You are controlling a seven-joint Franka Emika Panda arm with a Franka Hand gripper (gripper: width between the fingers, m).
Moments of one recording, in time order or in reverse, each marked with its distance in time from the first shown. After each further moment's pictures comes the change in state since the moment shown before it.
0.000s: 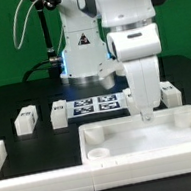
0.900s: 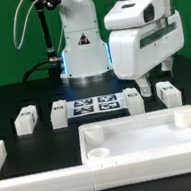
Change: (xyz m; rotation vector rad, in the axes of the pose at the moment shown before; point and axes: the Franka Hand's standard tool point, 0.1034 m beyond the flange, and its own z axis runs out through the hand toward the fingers) arm 0.030 -0.012 -0.031 -0.019 0.000 0.628
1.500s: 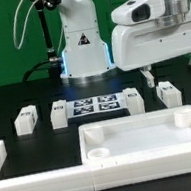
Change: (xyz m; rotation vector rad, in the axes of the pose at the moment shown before) arm 0.019 -0.040 0.004 0.031 0.024 0.784
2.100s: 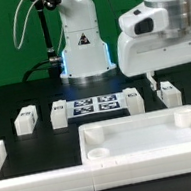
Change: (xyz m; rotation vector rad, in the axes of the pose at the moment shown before) arm -0.009 -0.003 0.013 -0.030 -0.283 -0.029
